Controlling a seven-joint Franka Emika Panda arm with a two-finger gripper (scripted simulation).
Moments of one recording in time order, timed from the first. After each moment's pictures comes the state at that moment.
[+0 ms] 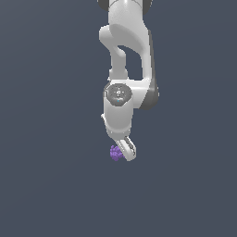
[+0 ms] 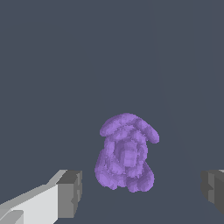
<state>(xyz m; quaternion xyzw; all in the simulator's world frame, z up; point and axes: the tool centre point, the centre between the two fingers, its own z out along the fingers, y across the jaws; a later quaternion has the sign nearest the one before) 0.059 0.001 0.118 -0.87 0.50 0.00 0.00</state>
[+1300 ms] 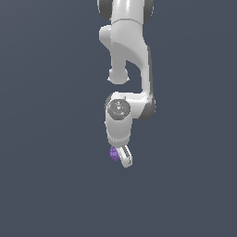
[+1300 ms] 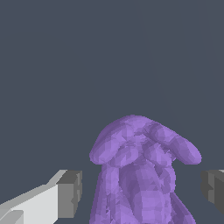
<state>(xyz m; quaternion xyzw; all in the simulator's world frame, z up) 0.062 0.001 0.066 -0.83 0.56 0.00 0.00</state>
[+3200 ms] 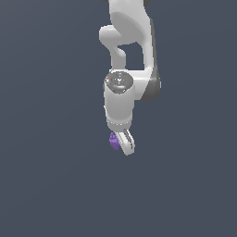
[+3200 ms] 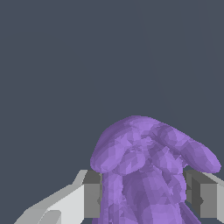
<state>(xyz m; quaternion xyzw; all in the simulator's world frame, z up) 0.043 0.003 0.144 -0.83 0.56 0.00 0.00</state>
